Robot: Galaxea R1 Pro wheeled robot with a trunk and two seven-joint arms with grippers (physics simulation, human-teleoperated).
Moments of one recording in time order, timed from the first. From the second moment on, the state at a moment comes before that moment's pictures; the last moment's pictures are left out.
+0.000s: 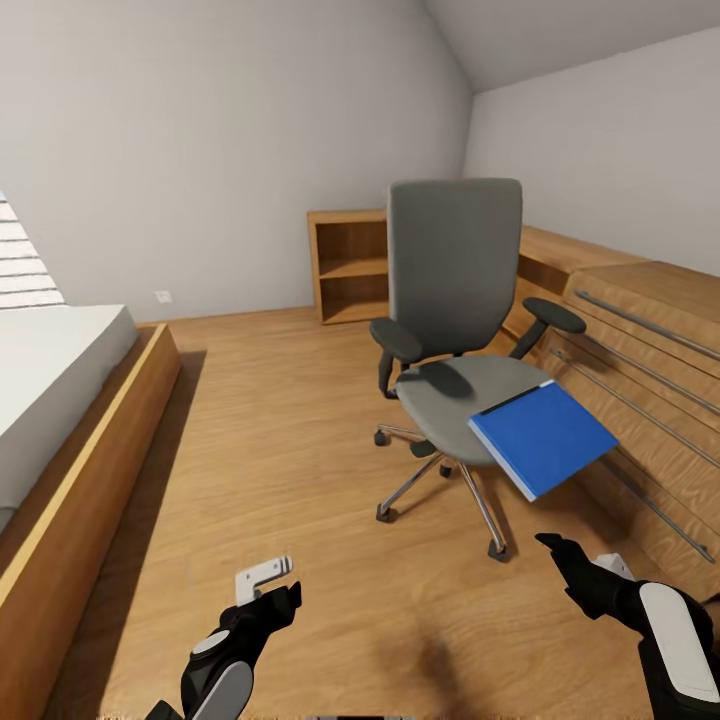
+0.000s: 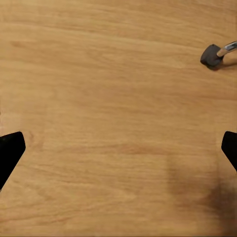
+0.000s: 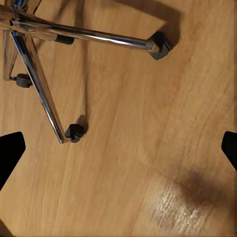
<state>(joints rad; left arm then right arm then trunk) -0.16 0.09 -0.49 -1.52 0.80 0.41 0.76 -0.32 -0.08 -0.46 -1.29 -1.10 0.74 -0.46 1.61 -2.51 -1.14</state>
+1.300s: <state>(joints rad) -0.16 0.09 -0.49 -1.52 0.80 0.41 0.76 -0.32 -0.11 -0.47 -1.24 -1.03 0.74 -0.07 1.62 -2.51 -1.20</state>
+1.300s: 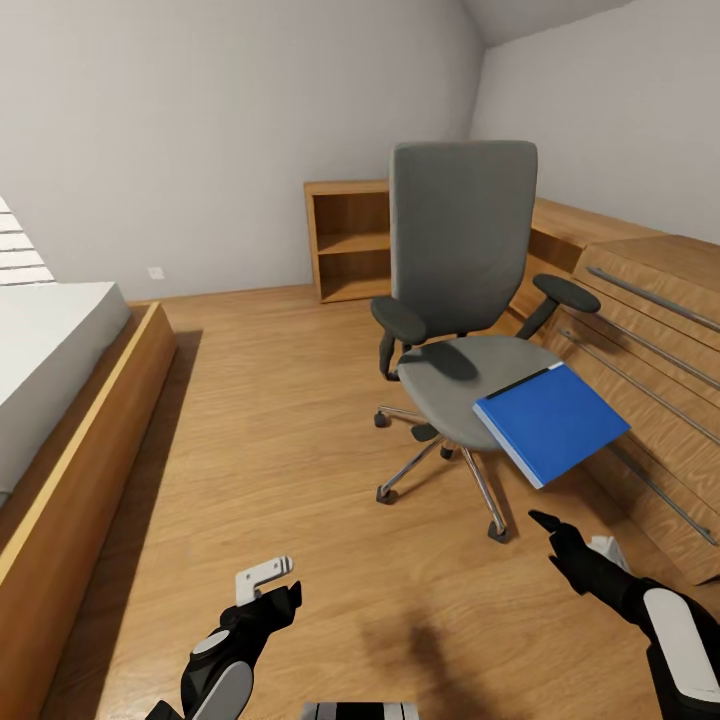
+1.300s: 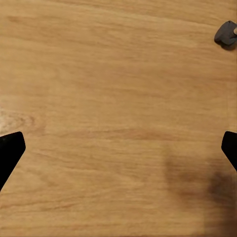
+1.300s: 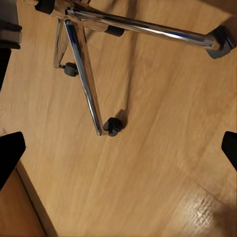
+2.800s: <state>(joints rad) -0.16 0.09 -0.49 -1.52 0.80 0.41 0.76 -0.29 -0.17 -0.47 -1.21 -1.04 0.74 0.29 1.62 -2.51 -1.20</state>
